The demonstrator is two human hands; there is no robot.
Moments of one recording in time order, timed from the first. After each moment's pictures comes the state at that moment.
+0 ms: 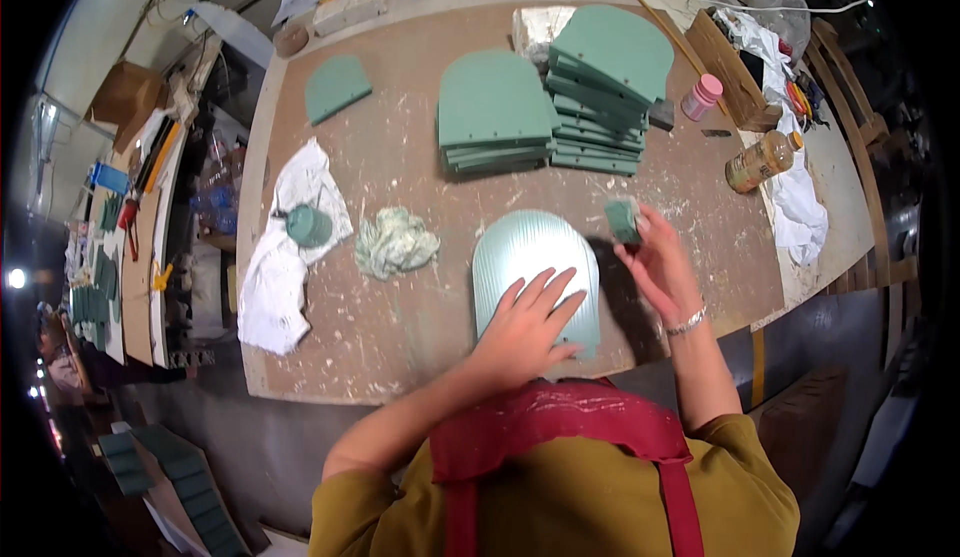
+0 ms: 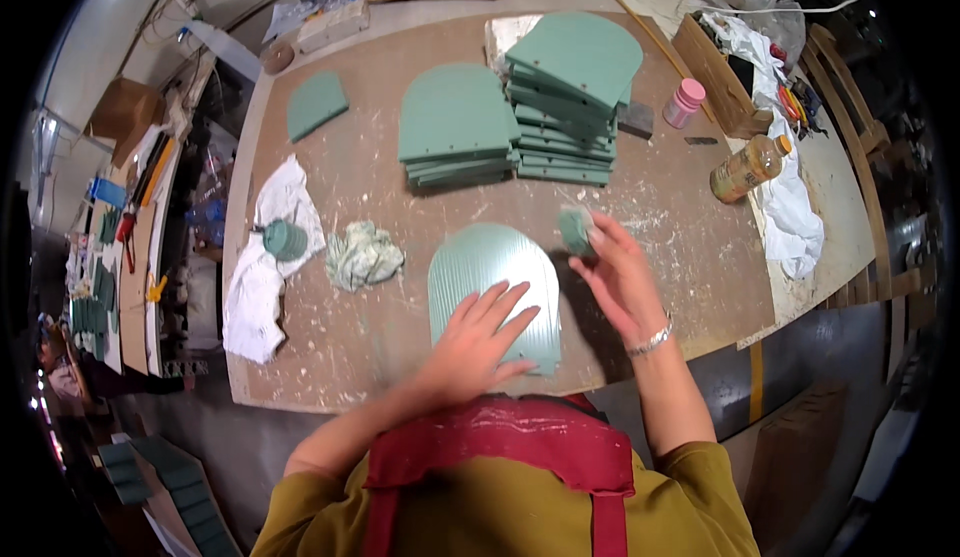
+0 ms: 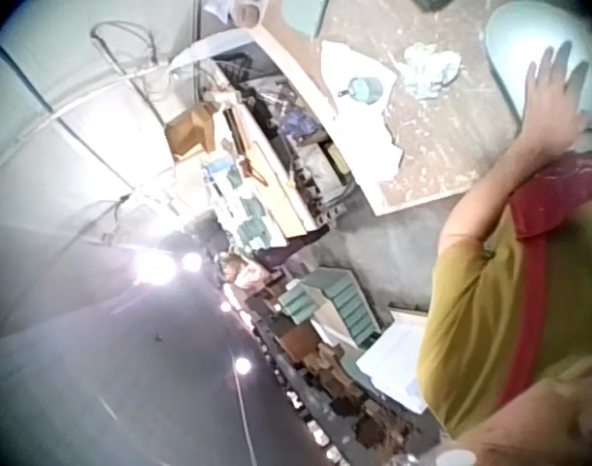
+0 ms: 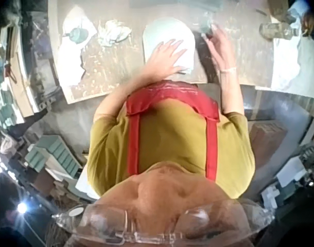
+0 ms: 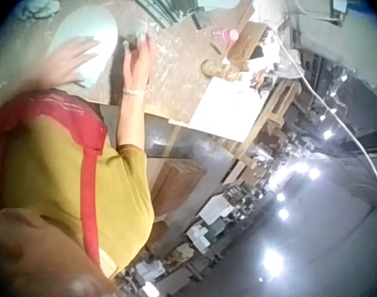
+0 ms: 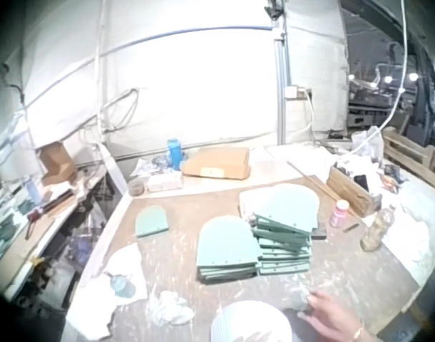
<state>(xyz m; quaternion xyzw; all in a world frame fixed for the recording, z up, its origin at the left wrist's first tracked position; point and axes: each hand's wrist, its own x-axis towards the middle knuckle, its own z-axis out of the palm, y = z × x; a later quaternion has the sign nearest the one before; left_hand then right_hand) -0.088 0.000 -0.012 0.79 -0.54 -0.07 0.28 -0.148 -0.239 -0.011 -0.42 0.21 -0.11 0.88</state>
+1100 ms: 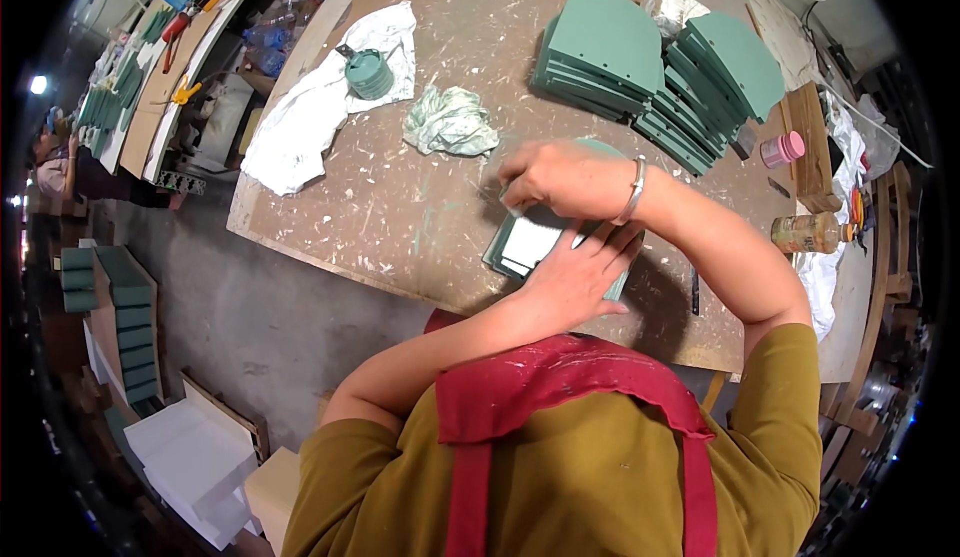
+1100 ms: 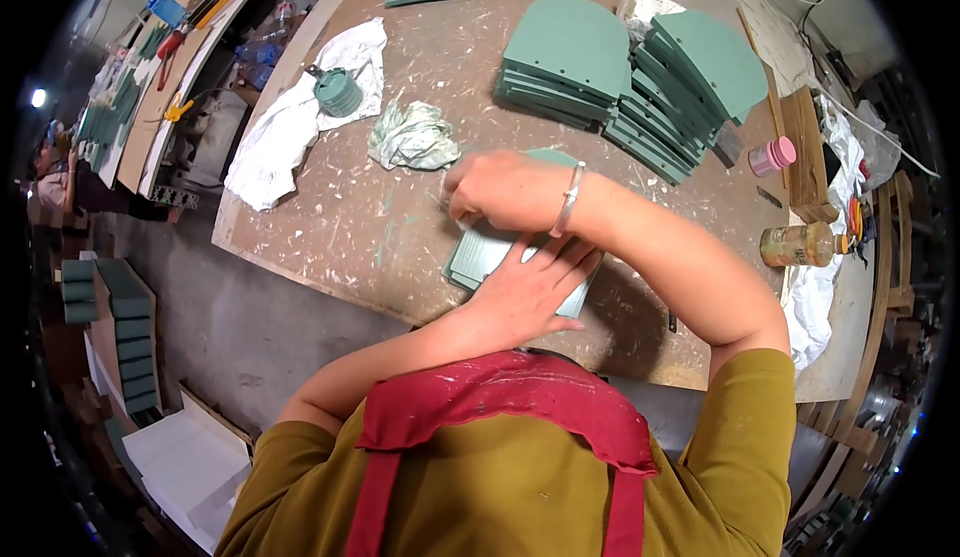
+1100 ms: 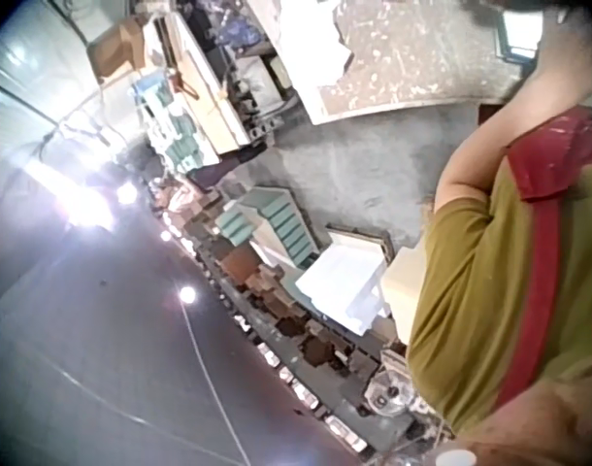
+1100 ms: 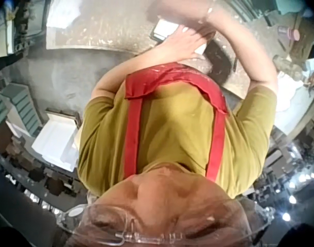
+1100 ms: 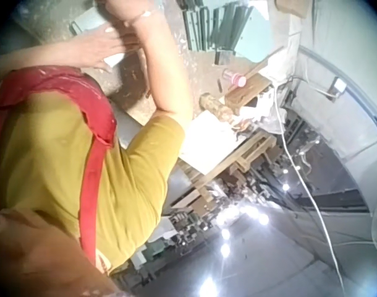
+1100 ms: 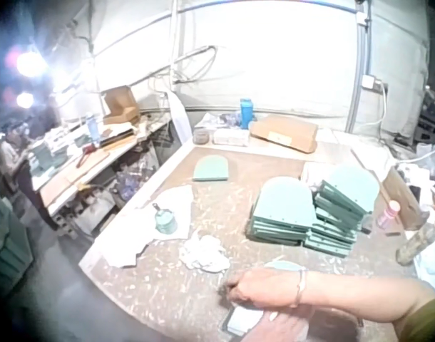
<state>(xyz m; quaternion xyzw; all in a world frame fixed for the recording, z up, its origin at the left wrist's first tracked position) -0.124 -0.030 -0.053 0.85 -0.49 -0.01 0.21 -0.008 -0.126 0.024 -0.82 -0.50 0.18 0.19</state>
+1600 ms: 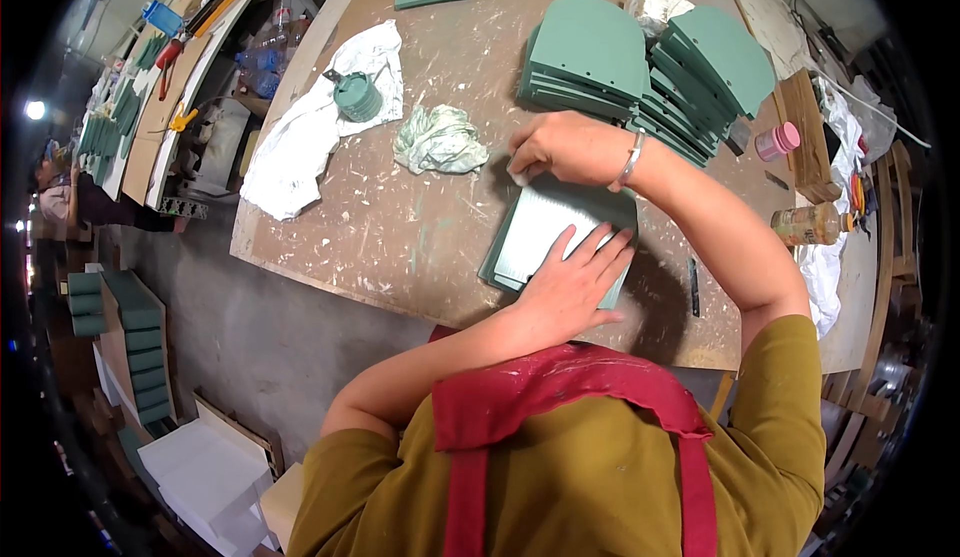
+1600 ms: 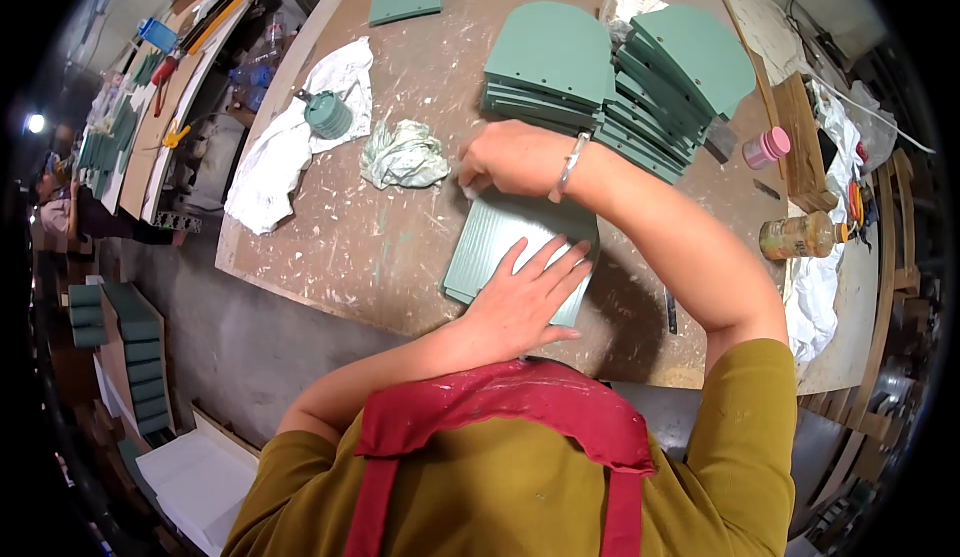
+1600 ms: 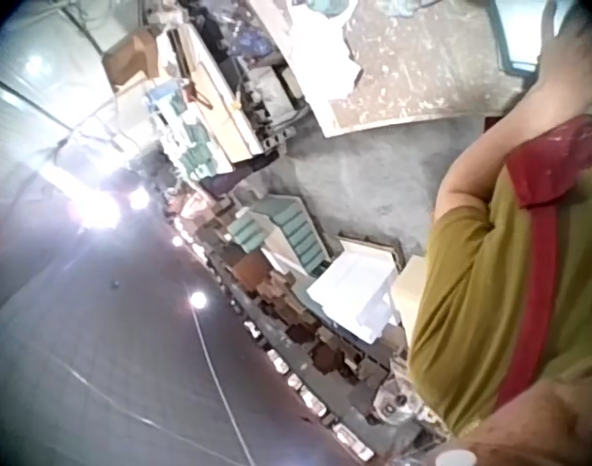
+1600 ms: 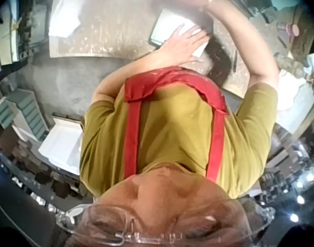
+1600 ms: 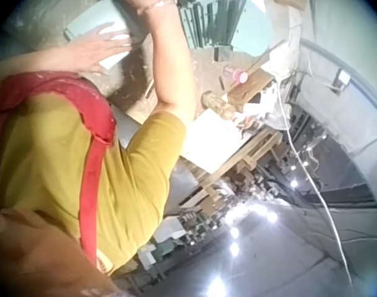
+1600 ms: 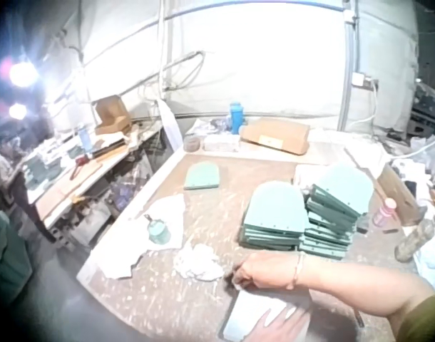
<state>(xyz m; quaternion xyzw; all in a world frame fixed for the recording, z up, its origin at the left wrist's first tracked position) -0.123 -0.028 -0.039 0.85 -0.48 -0.01 0.21 0.032 -0.157 0.018 -0.84 -0.47 0.14 0.22</state>
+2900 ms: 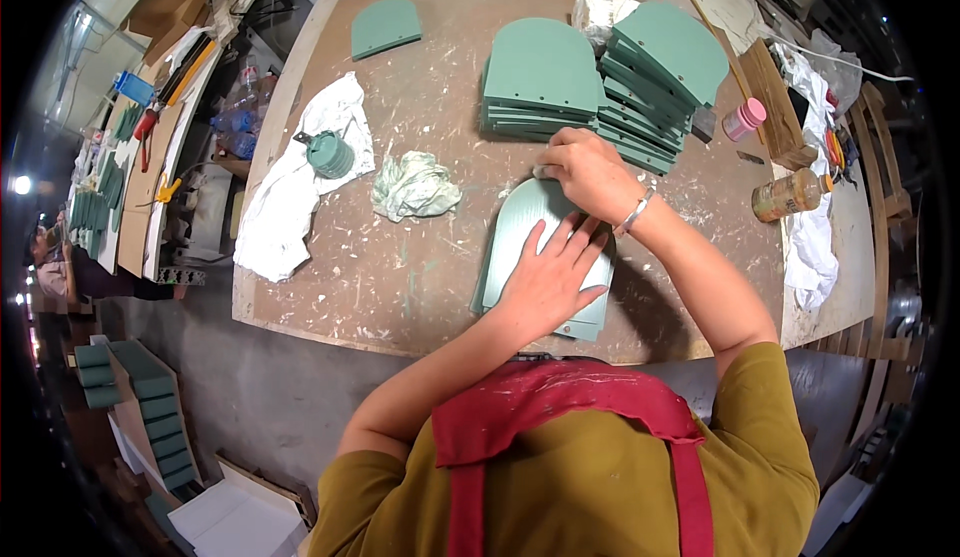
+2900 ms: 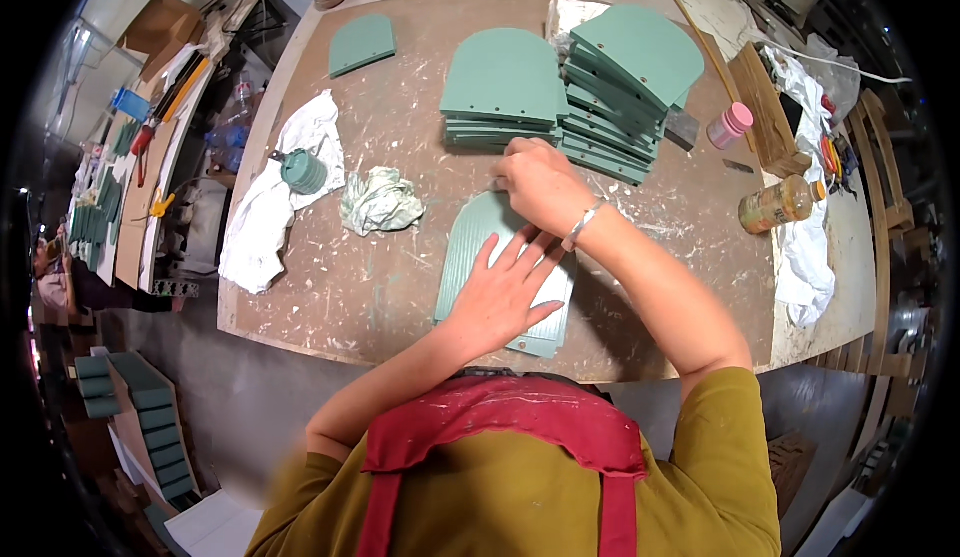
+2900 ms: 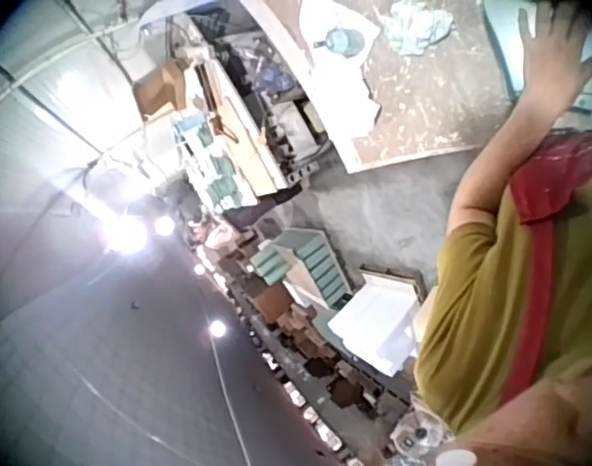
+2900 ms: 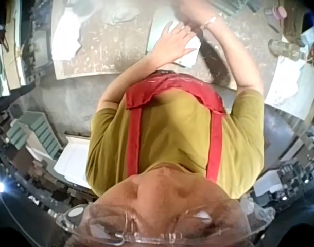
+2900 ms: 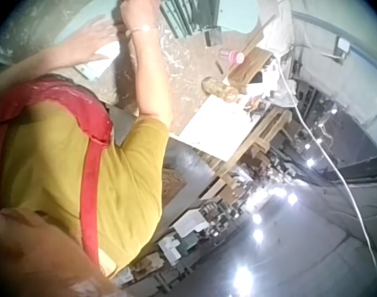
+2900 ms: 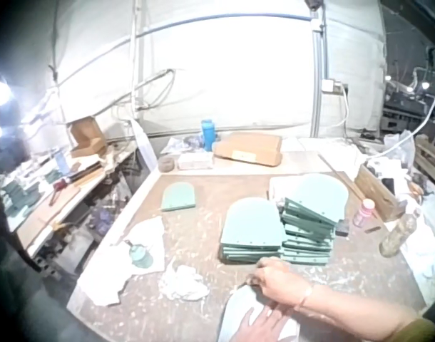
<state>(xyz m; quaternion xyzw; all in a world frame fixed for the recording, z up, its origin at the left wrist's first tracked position) -0.090 -0.036 -0.041 0.86 -0.47 0.01 0.20 -0.015 -0.199 0.001 -0.96 -0.13 -0.04 0.23</state>
